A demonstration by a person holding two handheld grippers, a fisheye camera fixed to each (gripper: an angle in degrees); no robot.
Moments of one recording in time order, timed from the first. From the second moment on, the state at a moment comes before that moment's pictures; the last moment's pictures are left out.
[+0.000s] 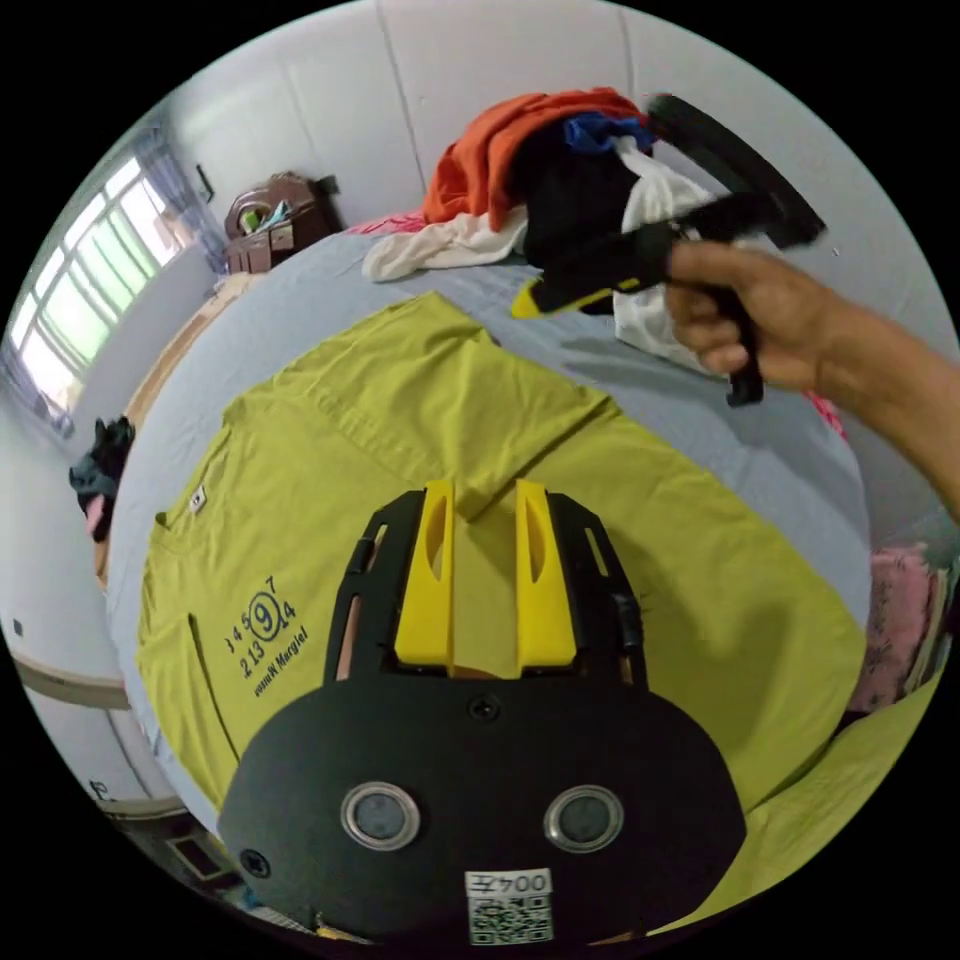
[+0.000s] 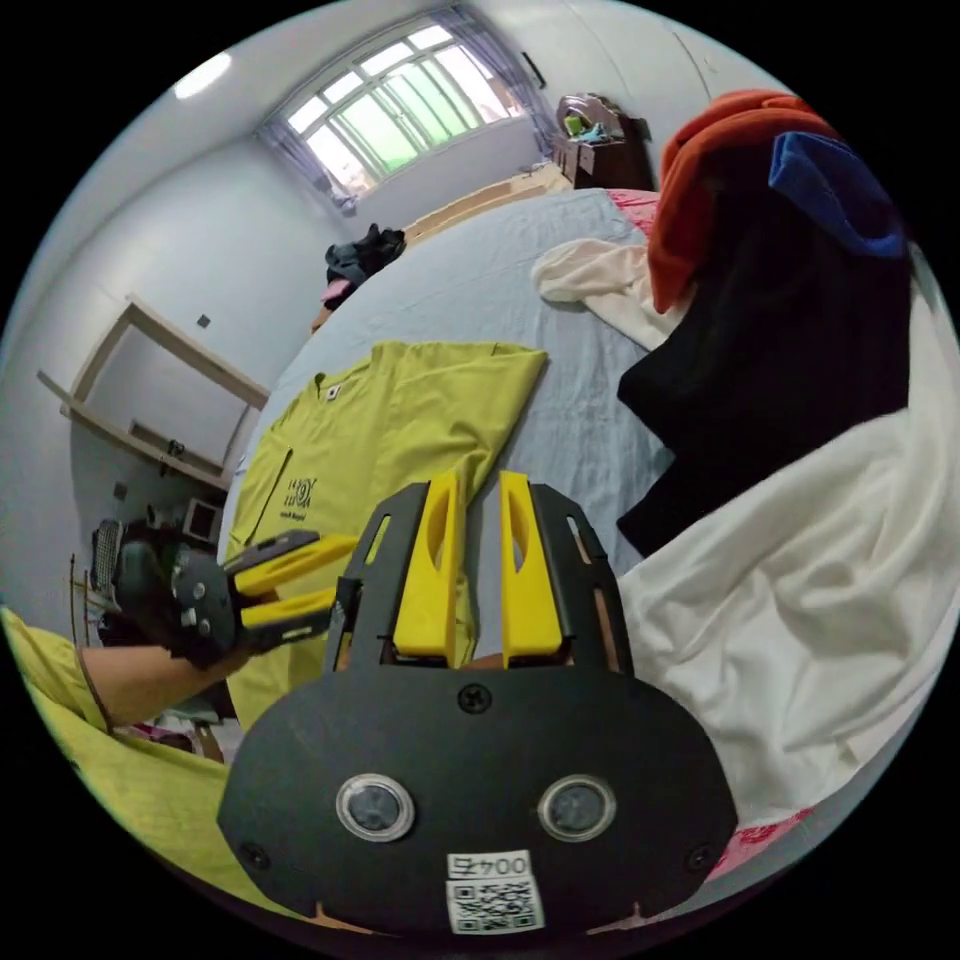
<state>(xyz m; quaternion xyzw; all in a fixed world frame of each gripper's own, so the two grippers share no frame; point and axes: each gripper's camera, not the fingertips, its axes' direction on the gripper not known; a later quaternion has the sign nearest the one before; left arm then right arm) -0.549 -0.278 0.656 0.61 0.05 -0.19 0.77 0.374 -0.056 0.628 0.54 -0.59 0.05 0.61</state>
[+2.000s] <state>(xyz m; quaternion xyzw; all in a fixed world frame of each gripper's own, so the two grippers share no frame) -0.496 0.054 0.572 0.43 0.31 -0.27 0.80 0.030 0.214 0.511 0.40 -0.47 -0.15 0.77</state>
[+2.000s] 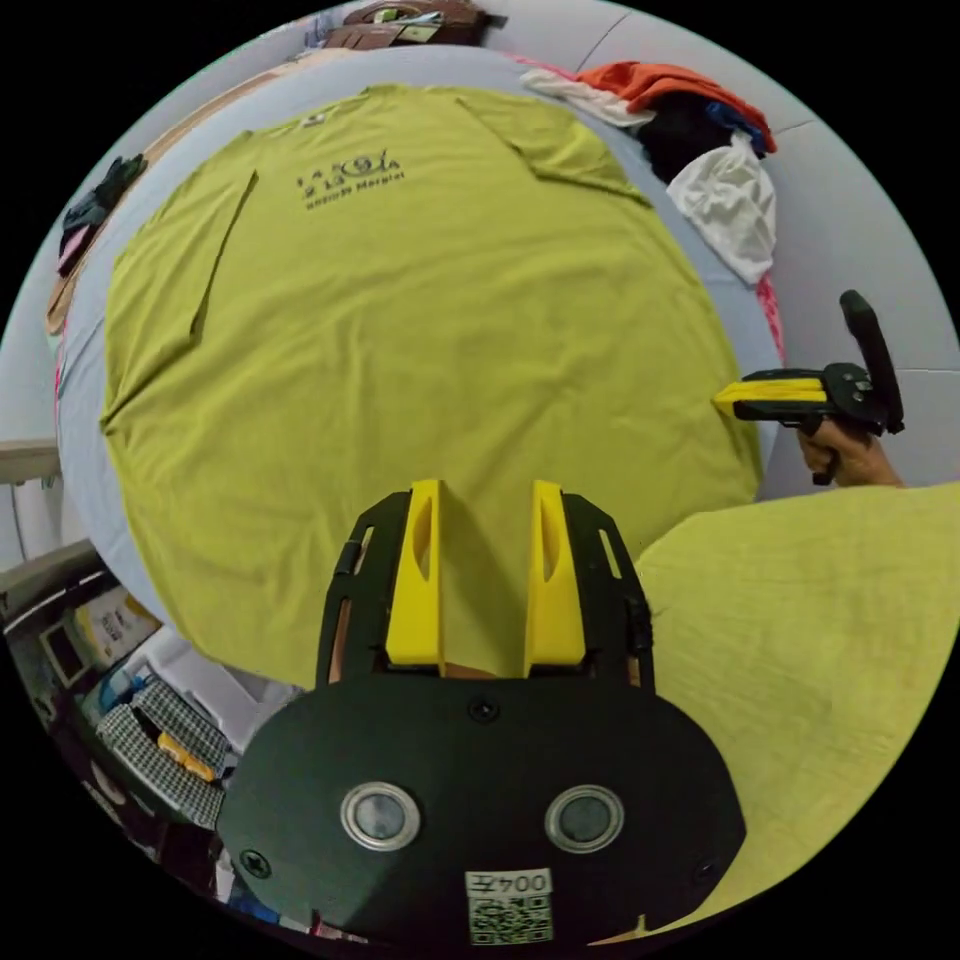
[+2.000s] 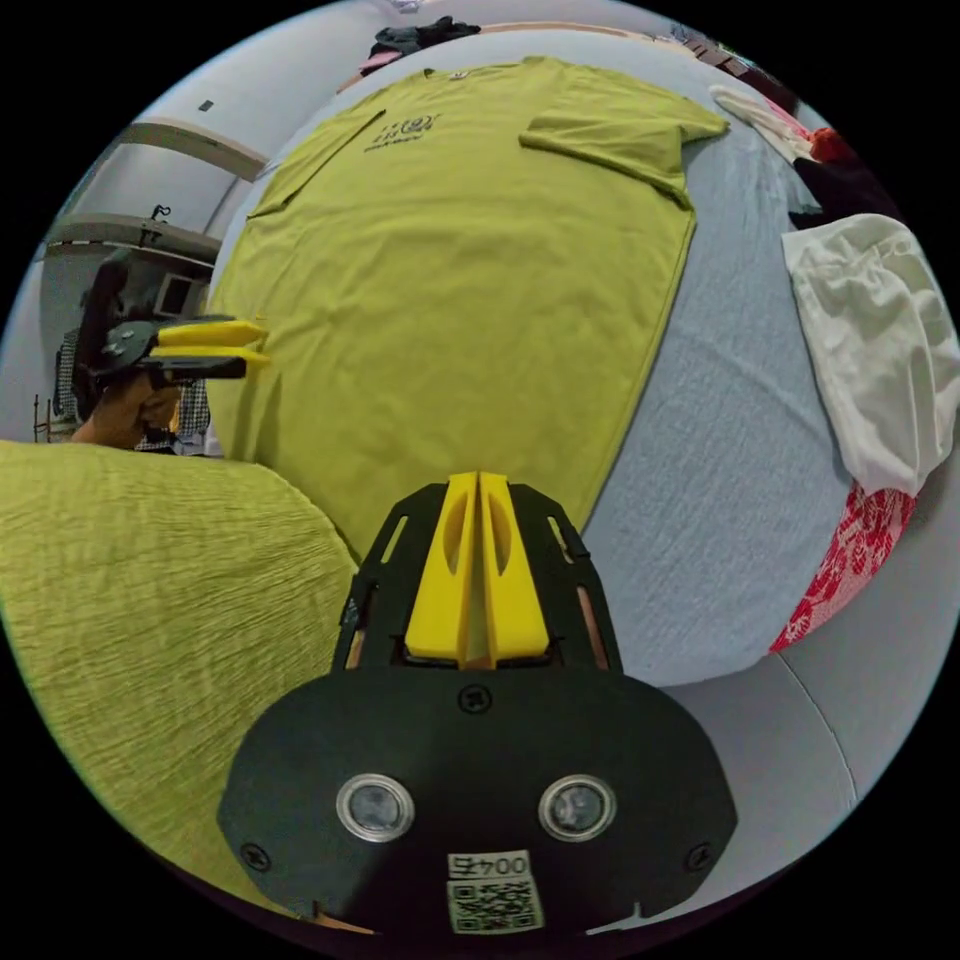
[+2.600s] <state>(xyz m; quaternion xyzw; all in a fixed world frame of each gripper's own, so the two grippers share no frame) -0.523 0.188 0.451 0.40 0.28 -0.23 0.84 -0.006 0.239 0.446 0.40 -0.43 -0.14 0.80</state>
